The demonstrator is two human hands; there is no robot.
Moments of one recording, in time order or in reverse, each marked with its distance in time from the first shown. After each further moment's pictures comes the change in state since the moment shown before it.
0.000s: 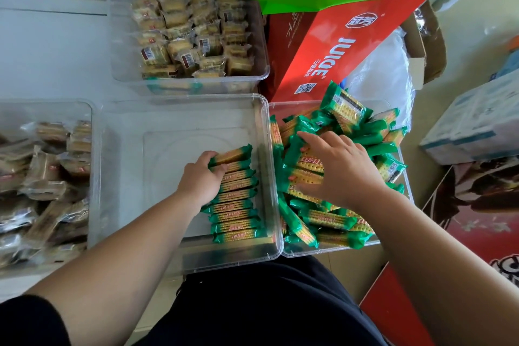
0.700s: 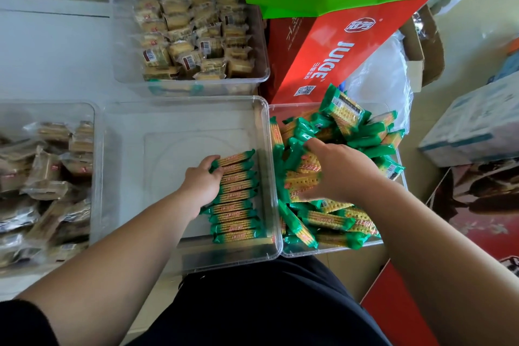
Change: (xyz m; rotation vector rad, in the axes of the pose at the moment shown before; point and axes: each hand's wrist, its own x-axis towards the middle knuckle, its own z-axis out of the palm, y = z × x) left_hand 0.001 -0.005 0.001 -0.193 -0.103 -0.114; right_hand 0.006 -0.010 -0.021 -0.003 -0.235 0.078
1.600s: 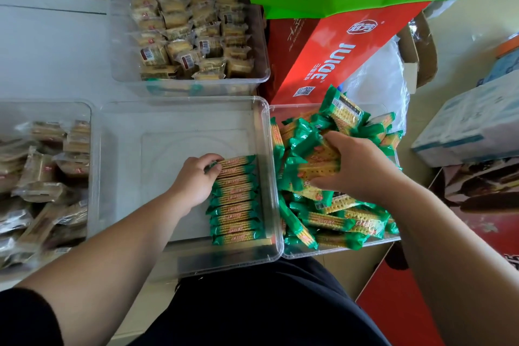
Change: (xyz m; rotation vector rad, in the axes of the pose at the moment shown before) left_hand 0.005 0.001 -0.015 0.106 -0.031 0.297; right_hand -0.017 0.010 -0.018 0.272 0.116 0.034
